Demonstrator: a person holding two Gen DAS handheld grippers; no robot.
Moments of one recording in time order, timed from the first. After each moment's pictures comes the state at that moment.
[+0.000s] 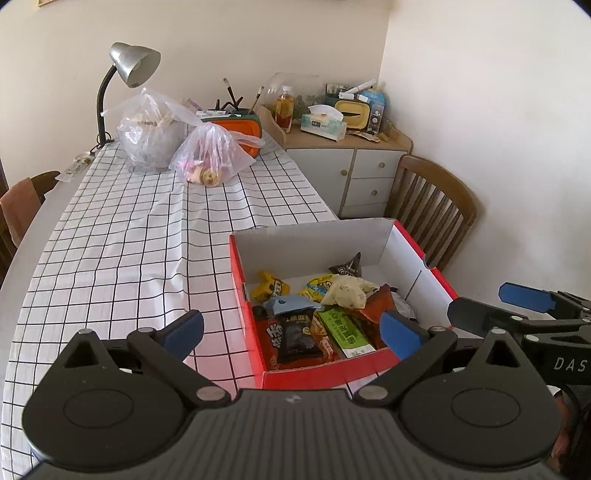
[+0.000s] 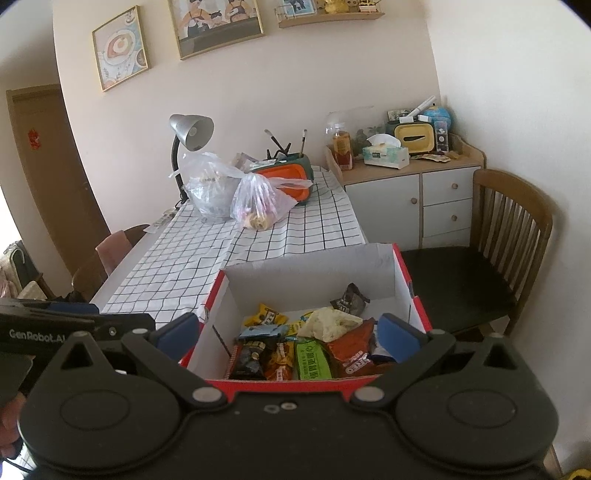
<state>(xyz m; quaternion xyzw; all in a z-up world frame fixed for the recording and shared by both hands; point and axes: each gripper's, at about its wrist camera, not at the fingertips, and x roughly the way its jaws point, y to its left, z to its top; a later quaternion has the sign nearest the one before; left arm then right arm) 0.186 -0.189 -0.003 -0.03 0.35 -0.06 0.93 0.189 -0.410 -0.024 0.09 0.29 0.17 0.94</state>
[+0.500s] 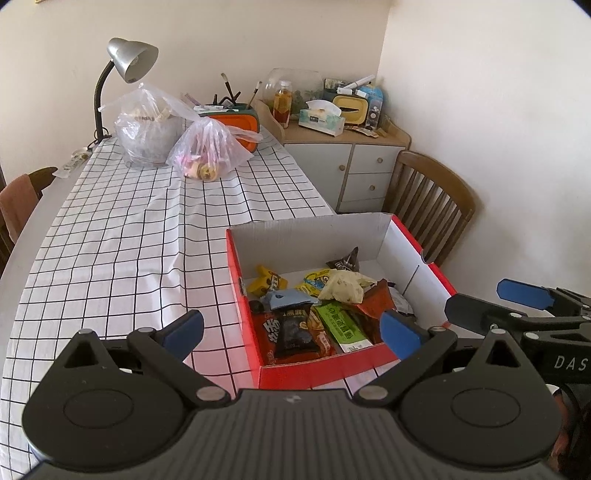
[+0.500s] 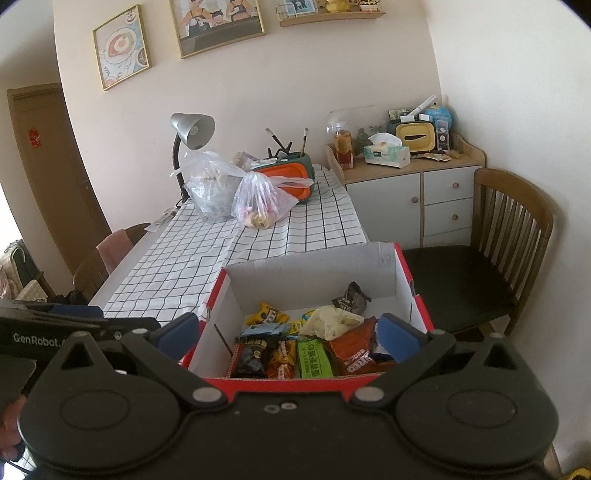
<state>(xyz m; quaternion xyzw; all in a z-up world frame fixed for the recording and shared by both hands) 0.187 -0.192 -0.006 -0.03 0.36 -0.07 0.93 0.190 -0.410 -0.024 0.09 0.30 0.17 0.94</state>
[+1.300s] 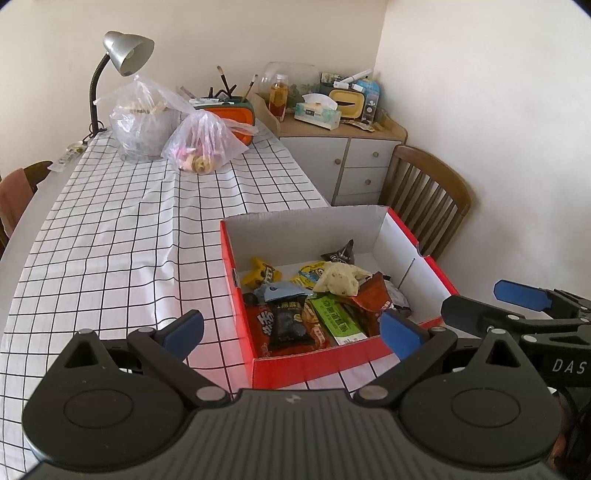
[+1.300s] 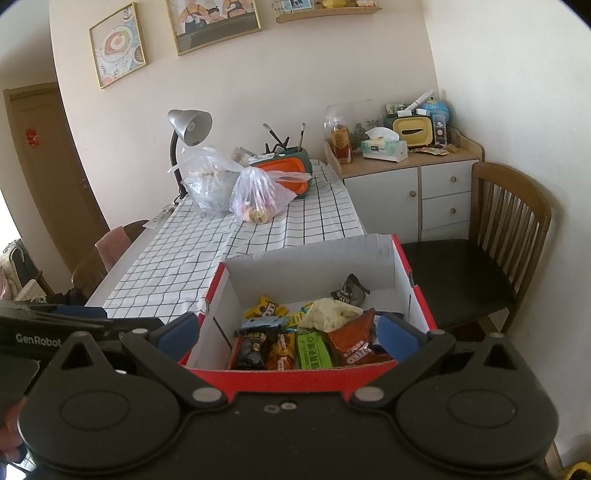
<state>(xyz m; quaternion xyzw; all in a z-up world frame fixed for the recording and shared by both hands) 0.186 -0.195 -0.011 -0.04 0.37 -0.07 0.93 0.184 -0.410 -0.029 0.09 0.30 0.17 0.93</state>
